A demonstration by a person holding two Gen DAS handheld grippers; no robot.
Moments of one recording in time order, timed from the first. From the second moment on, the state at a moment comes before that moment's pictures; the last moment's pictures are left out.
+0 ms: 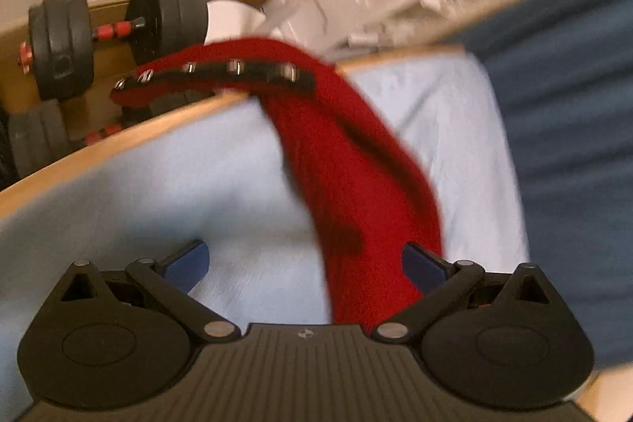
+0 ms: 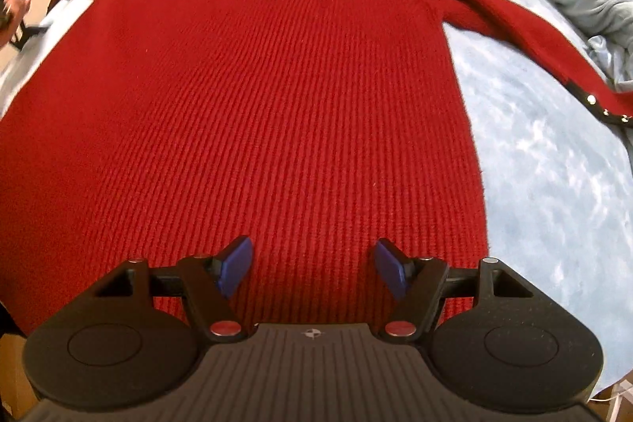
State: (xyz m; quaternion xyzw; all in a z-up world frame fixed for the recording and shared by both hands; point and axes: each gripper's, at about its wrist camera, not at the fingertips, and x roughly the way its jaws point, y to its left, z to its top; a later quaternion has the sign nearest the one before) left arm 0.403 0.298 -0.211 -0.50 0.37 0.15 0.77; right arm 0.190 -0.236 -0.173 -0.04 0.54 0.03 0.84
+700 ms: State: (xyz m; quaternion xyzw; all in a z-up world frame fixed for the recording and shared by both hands) left arm 0.365 0.028 -0.071 -0.17 0.32 -0.15 0.92; right arm 0.161 -0.266 -0.166 -0.02 0.52 0.02 0.86
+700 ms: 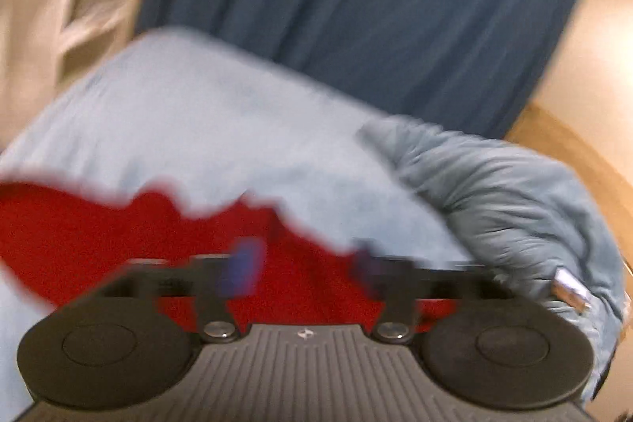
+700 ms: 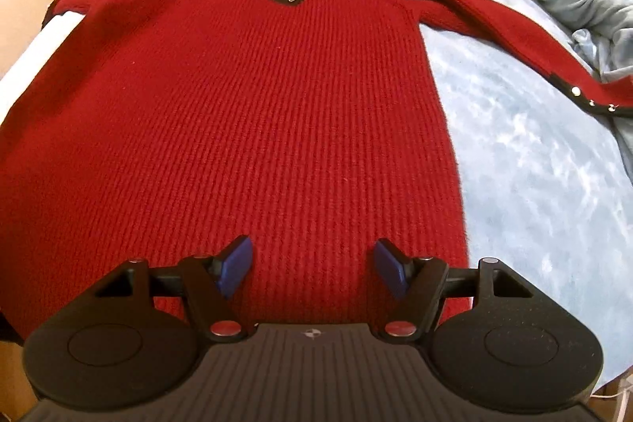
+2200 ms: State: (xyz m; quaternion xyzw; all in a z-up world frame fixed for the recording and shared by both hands) left arm 0.356 0.105 -0.121 -0.04 0.38 -0.05 0.92; right arm 0.213 -0.306 -0.130 0.10 0.44 -0.01 0.89
